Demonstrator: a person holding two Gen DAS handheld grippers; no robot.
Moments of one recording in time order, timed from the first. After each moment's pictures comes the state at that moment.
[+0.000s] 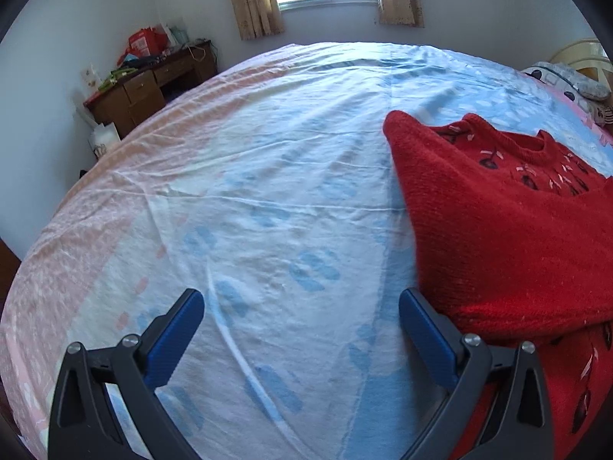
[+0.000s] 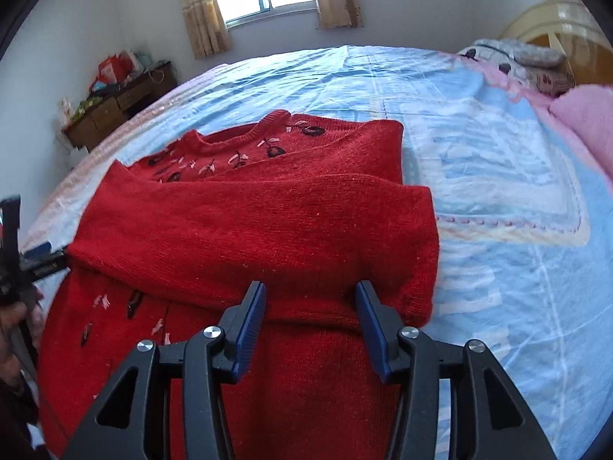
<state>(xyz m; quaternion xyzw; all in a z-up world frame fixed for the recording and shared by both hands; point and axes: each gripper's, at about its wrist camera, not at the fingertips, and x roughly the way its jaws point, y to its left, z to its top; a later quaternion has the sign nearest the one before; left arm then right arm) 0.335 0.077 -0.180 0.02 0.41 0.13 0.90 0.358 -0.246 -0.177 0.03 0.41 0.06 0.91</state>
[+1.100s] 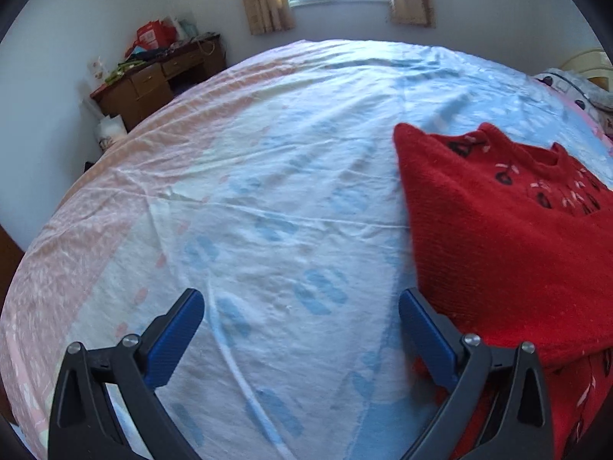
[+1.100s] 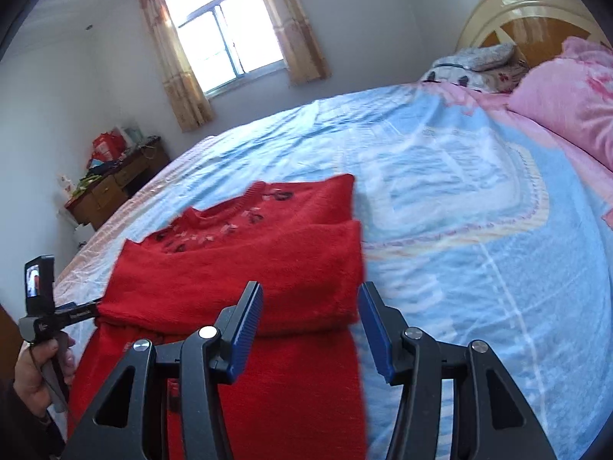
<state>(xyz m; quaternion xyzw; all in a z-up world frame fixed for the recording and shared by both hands) 0.350 0.083 -0.179 0.01 0.41 0.14 0.90 0.318 -0.284 -0.149 0.12 0.31 0.05 0.94</state>
